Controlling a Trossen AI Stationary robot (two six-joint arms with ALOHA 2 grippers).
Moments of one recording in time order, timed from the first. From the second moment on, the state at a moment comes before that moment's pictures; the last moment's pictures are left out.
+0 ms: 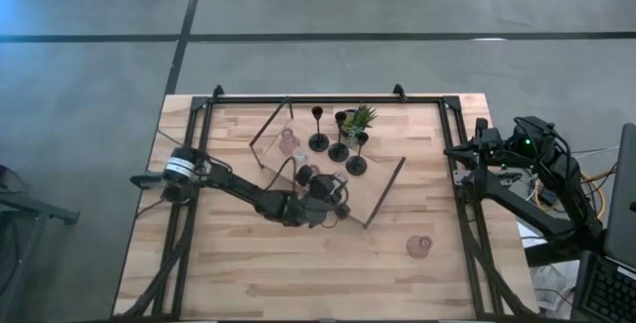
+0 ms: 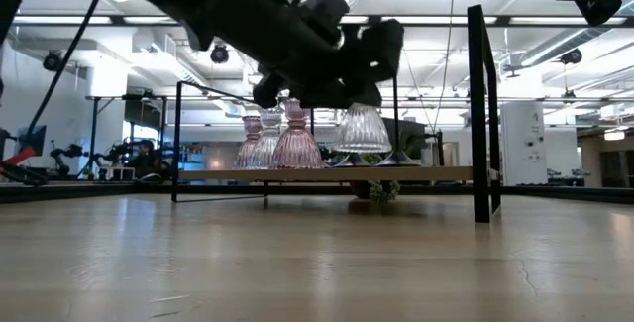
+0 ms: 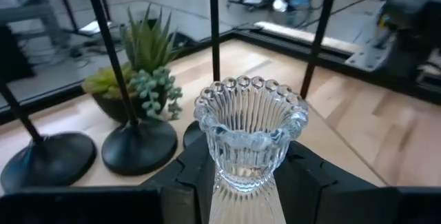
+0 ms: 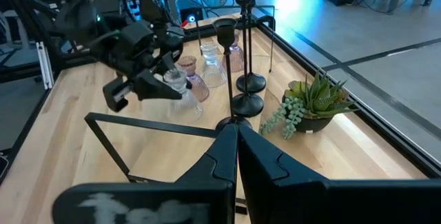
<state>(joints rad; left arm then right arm) -0.25 1.95 1.12 0.46 -0.96 -0.39 -0.77 0.19 0.78 -0.96 -0.52 -0.05</state>
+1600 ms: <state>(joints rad) -0.21 2.05 1.25 0.24 -1.07 -0.63 -0.77 0.19 0.78 -0.96 -0.52 -0.05</state>
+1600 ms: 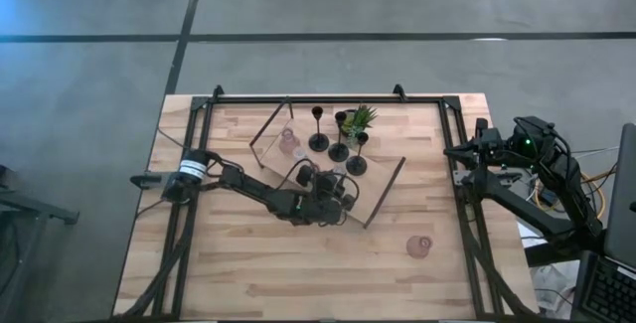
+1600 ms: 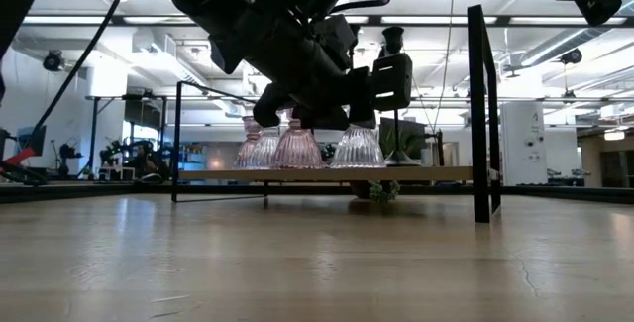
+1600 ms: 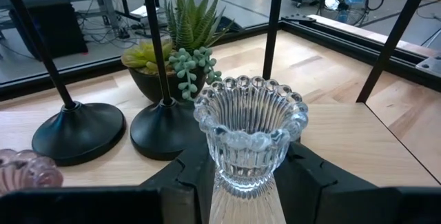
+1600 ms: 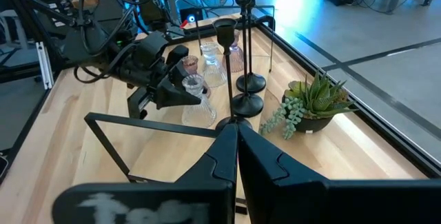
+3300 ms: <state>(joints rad) -0.29 1.95 1.35 0.30 -1.10 -0.30 -0.77 0.19 0.78 -0.96 -0.52 -0.05</state>
